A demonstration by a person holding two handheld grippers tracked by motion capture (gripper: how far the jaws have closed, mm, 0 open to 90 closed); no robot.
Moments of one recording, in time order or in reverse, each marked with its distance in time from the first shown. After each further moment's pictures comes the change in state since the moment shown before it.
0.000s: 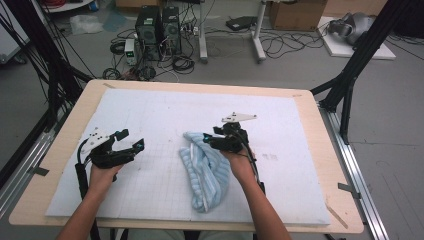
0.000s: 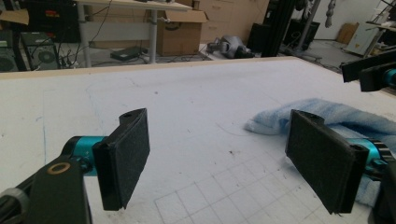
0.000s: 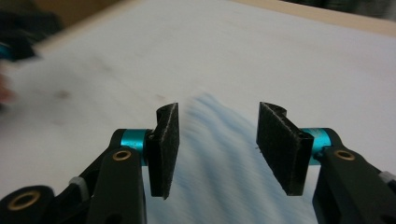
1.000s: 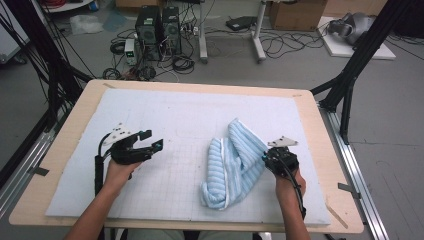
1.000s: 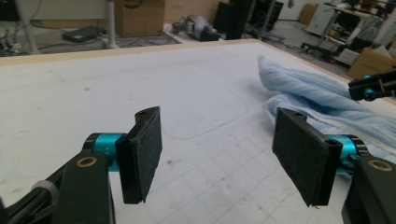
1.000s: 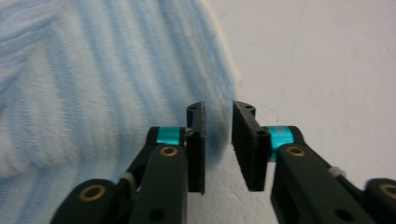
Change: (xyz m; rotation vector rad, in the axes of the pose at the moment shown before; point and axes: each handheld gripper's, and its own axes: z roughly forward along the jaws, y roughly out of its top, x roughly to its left) left arm -0.039 0.011 0.045 0.099 -0.170 -0.003; right arm -0.056 -0.088 -0.090 0.179 -0.463 0.012
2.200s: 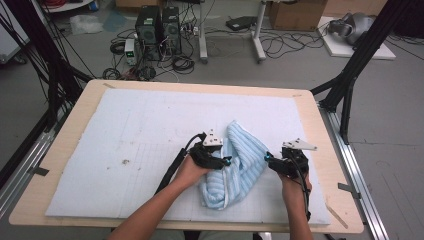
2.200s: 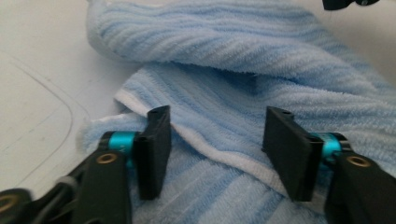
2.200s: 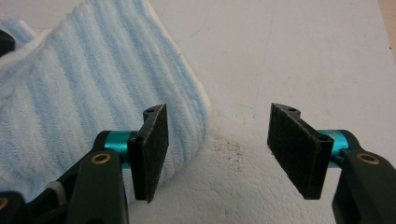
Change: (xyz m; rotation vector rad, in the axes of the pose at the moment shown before) left arm -0.122 -0.010 0.162 0.356 -0.156 0.261; right arm -0.020 -0.013 -0.006 -0.096 0.032 0.147
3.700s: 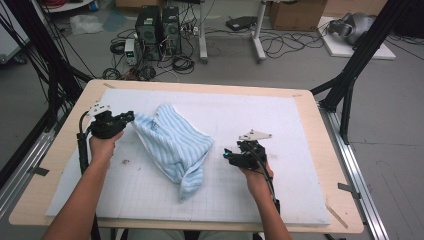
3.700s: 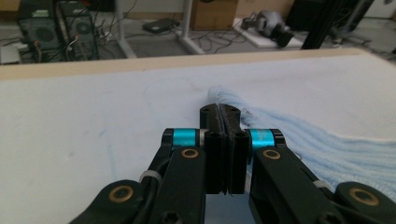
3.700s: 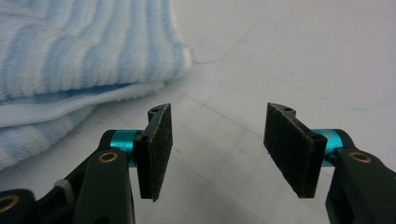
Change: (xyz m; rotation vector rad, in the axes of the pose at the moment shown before) left arm 0.182 -0.093 -0.202 -0.286 0.453 -0.384; right arm 0.096 0.039 0.045 0.006 0.306 -0.137
